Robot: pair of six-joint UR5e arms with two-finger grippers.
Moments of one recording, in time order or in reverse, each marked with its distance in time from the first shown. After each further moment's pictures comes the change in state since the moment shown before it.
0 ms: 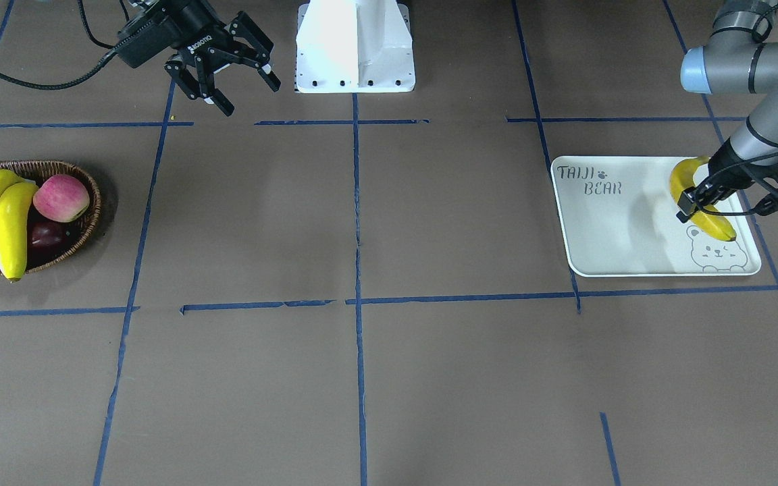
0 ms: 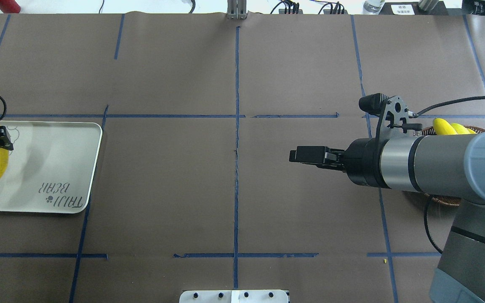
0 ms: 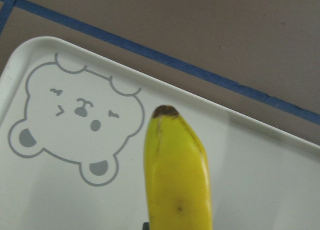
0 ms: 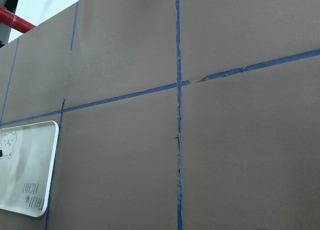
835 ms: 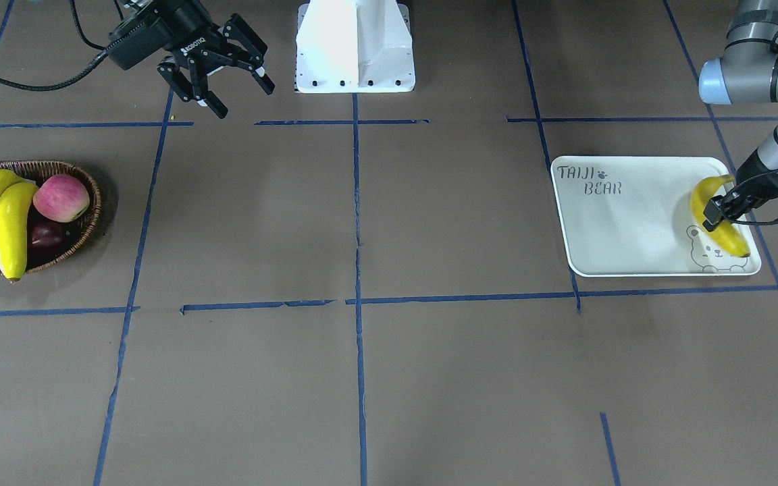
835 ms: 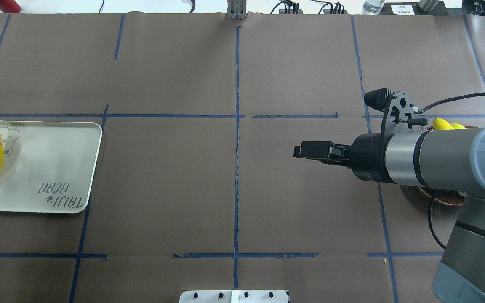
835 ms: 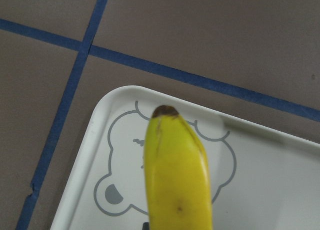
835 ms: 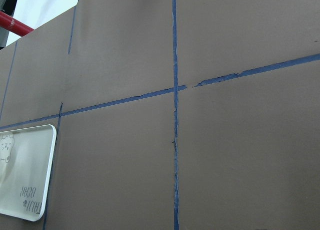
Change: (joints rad) left arm -0.043 -0.015 0.055 -0.001 0.009 0.095; right arm 0.039 -0.009 0.000 -0.010 0.033 -0.007
